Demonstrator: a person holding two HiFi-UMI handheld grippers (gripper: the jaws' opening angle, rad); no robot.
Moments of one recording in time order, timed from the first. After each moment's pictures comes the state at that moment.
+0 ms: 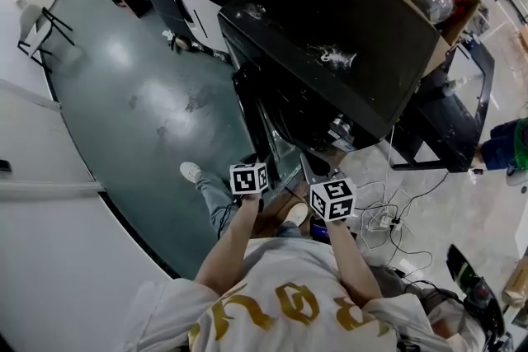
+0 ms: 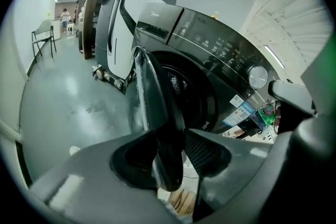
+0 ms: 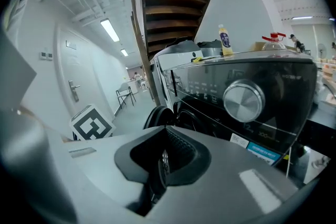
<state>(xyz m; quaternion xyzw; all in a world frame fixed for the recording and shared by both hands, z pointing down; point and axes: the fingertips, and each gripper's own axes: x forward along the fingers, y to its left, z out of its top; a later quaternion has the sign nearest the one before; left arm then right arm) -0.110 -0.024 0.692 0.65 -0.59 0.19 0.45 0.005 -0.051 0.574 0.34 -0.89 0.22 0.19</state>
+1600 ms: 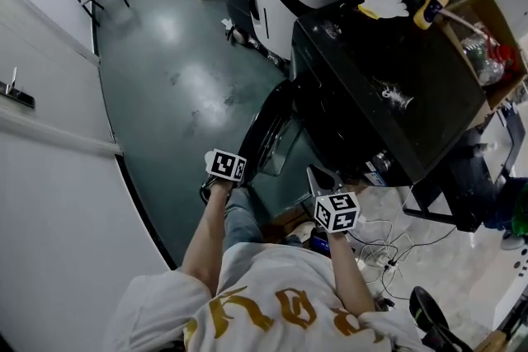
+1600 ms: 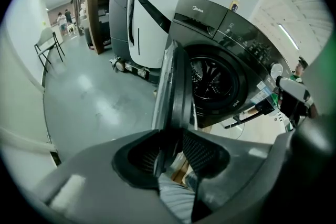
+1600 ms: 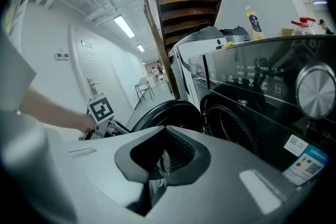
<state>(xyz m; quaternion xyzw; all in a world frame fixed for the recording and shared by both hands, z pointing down) -0.282 0.045 0.704 0.59 -0.57 0.30 0.48 -0.088 -0.030 0.588 0.23 -0.92 0.23 0.21</state>
